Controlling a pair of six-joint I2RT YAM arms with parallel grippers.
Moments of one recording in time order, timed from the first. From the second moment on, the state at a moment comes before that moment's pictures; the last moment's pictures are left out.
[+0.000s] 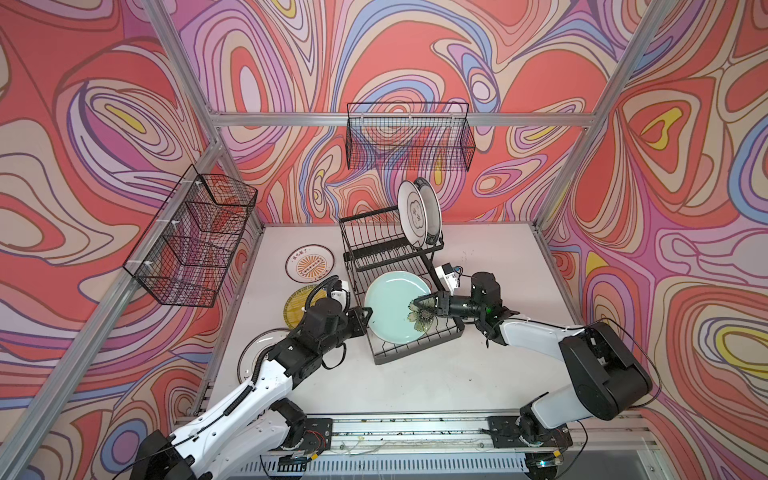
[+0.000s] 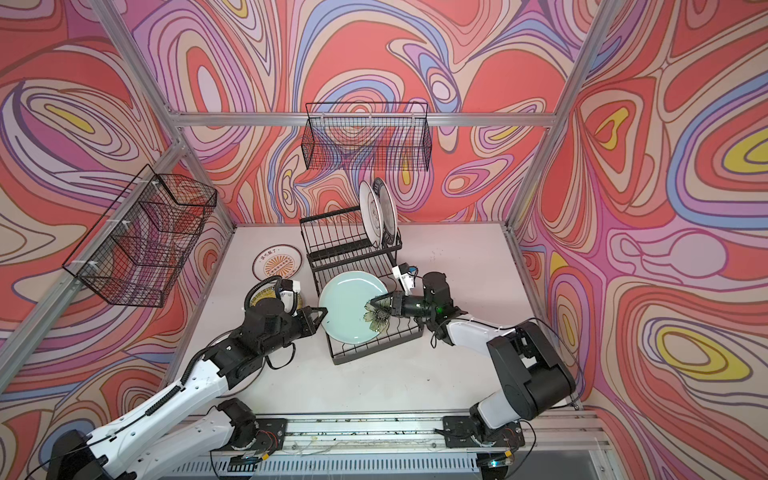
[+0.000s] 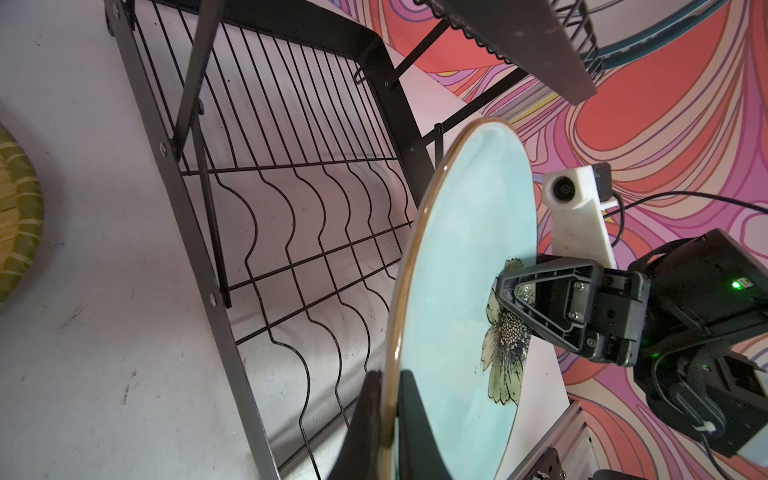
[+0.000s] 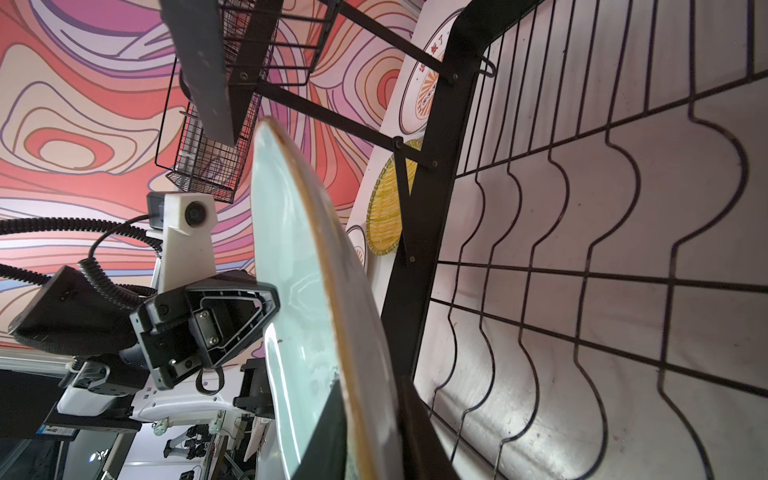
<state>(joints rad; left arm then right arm) -0.61 0.89 0.58 -0.17 0.07 -0.82 0.43 1.51 0.64 0.57 -0.87 0.86</state>
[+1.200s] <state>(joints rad) -0.63 0.83 0.57 -0.22 0.11 -0.77 0.48 1.34 0.68 0.30 -0.82 0.71</state>
